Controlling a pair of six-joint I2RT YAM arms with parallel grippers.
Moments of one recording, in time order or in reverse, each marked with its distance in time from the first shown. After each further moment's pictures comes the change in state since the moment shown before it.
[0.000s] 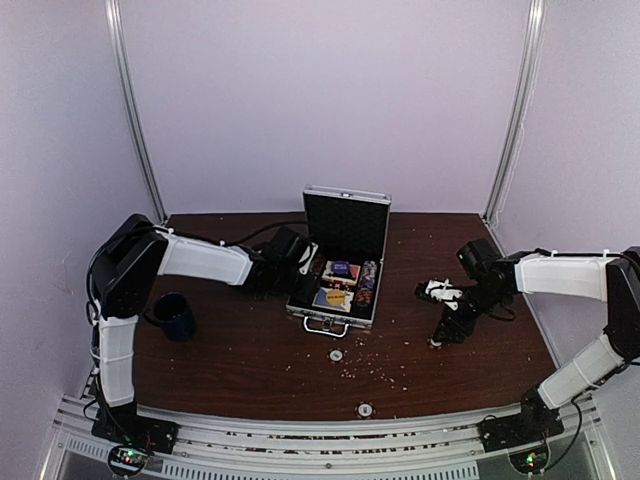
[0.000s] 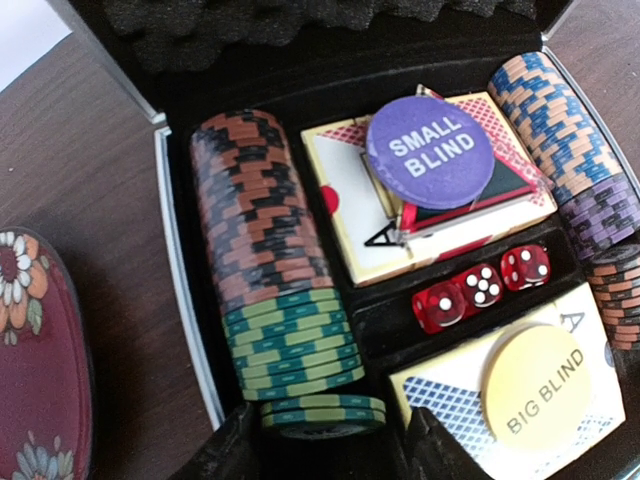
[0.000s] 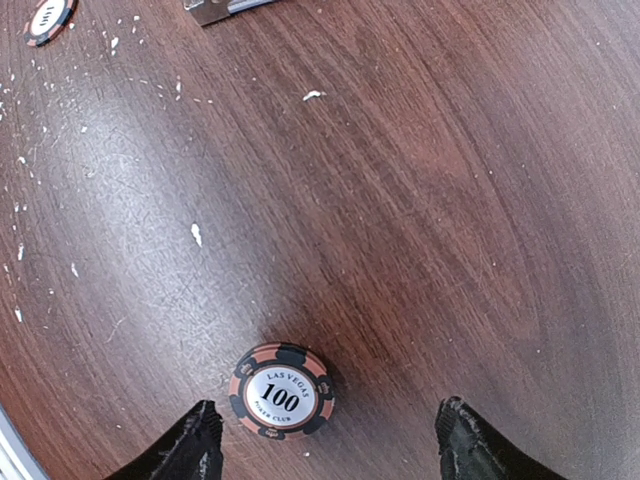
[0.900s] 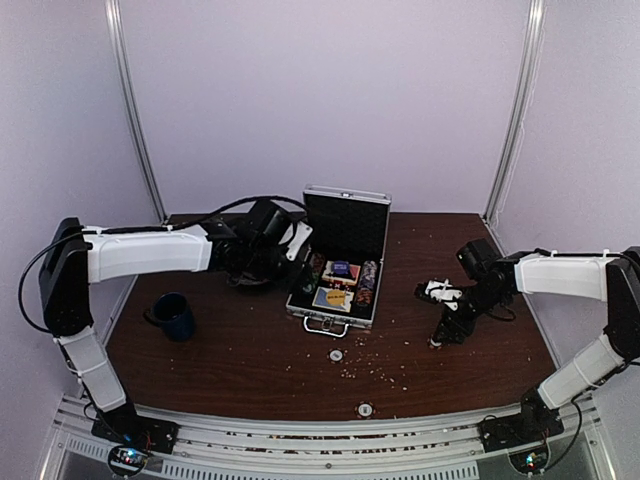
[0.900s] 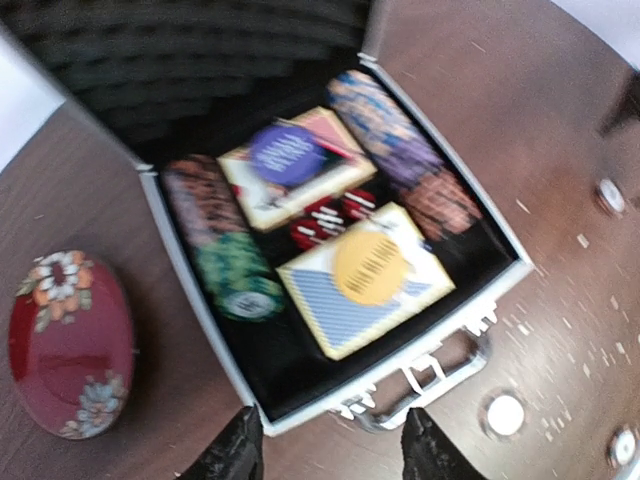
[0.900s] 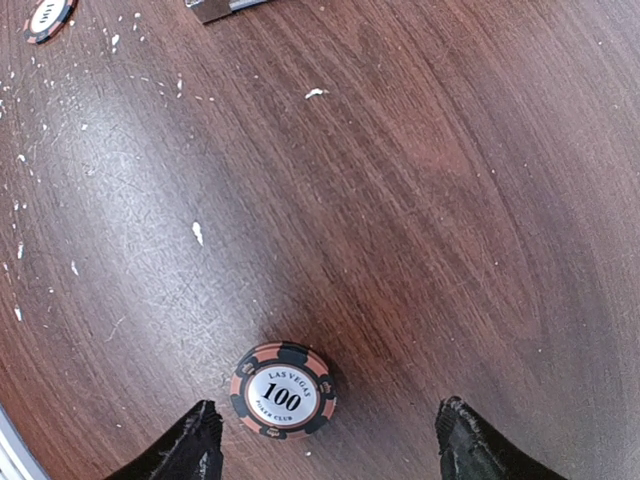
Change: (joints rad) left arm -0.051 -0.318 -0.034 -0.272 0.081 0.101; right arm 0.004 0.000 0.000 -0.003 0.004 0.000
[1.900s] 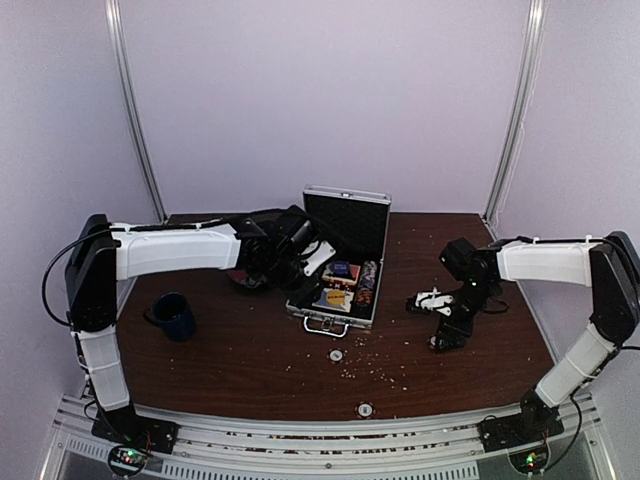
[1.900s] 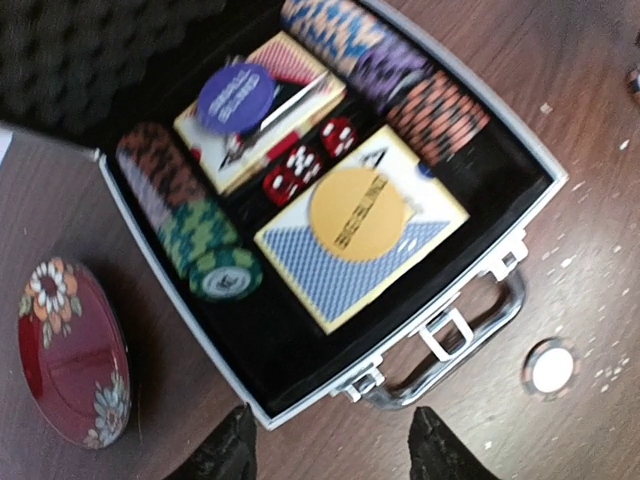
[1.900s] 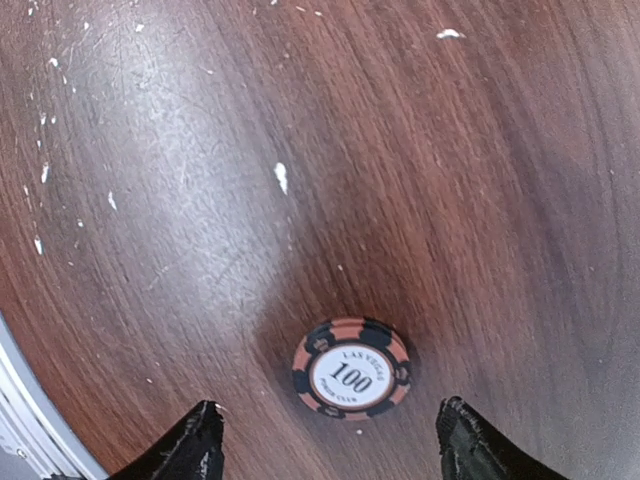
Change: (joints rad) left arm -0.064 0.140 0.175 -0.224 -0.048 0.168; right arm 0.072 0.122 0.145 -0.245 0.060 -0.090
